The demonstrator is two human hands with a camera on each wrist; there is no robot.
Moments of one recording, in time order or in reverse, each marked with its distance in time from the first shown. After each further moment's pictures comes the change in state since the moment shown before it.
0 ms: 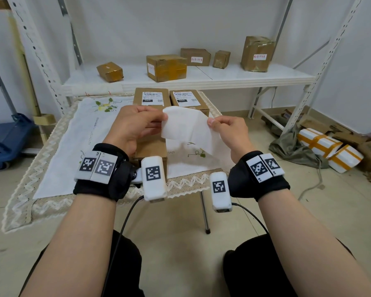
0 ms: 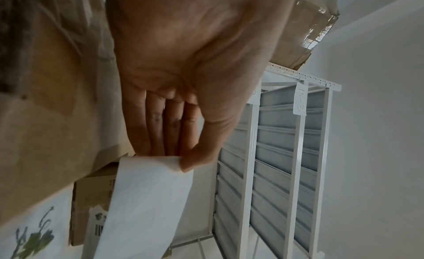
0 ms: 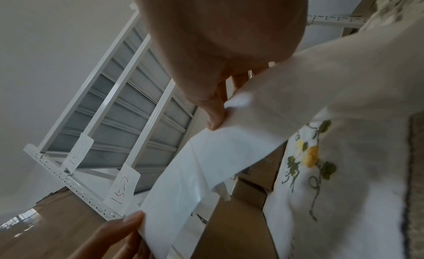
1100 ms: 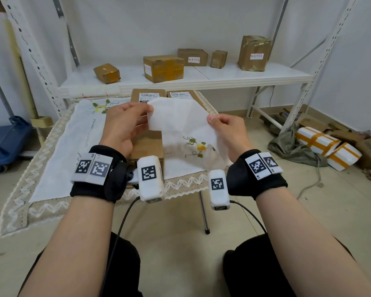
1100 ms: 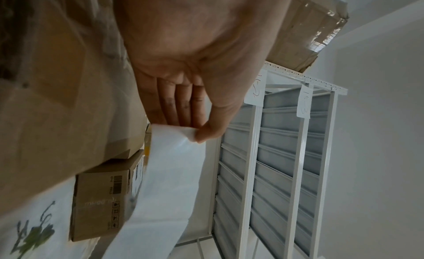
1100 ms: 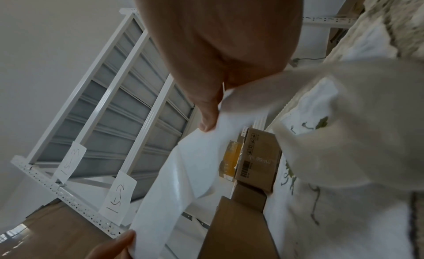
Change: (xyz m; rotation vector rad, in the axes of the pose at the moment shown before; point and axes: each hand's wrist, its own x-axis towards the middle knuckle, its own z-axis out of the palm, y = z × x) left_hand 0.006 -0.002 -0.001 -0.170 0.152 0.038; right_hand 0.004 0.004 -0.005 0.146 -0.004 -0.022
